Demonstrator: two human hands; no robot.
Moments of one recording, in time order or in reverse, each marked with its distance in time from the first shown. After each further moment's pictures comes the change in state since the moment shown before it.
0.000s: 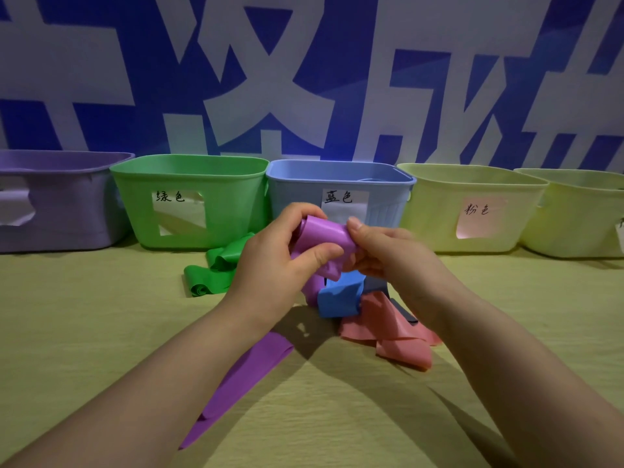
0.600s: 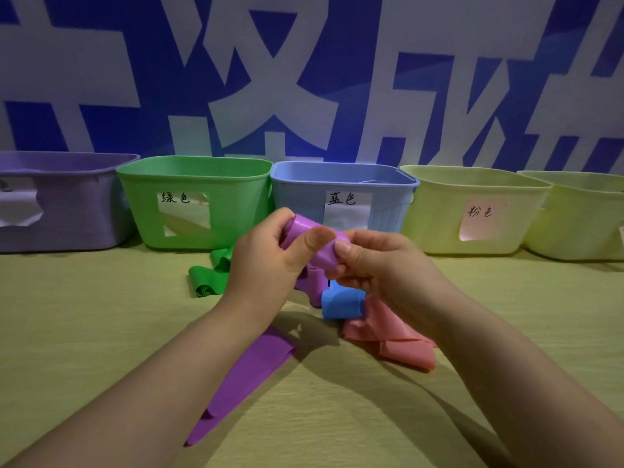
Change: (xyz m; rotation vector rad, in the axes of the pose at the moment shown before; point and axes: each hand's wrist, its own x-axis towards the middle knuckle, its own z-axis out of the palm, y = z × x) left_hand 0.000 -0.001 -0.006 -0.019 0.144 -0.052; right_hand -0.005 0.003 0.007 0.269 -0.182 -0.020
